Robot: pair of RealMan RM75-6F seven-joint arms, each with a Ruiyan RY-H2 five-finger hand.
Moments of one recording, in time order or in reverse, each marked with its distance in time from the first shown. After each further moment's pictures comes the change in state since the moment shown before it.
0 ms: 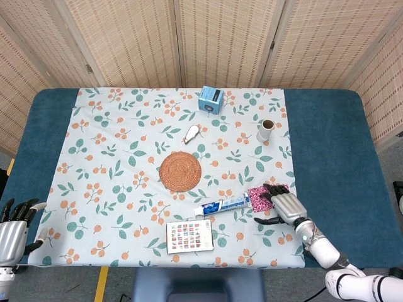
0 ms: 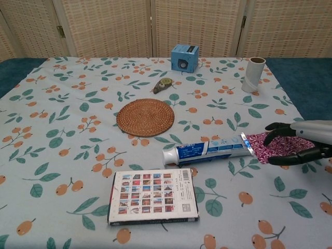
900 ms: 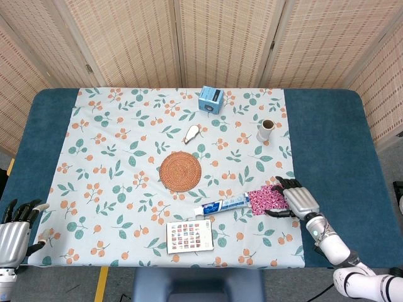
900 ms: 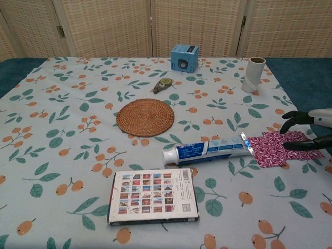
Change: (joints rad) left arm 0.003 -0.002 0.006 -0.011 0.015 0.004 0.016; right arm -0.012 0.038 0.011 0.044 -0.001 0.030 0.065
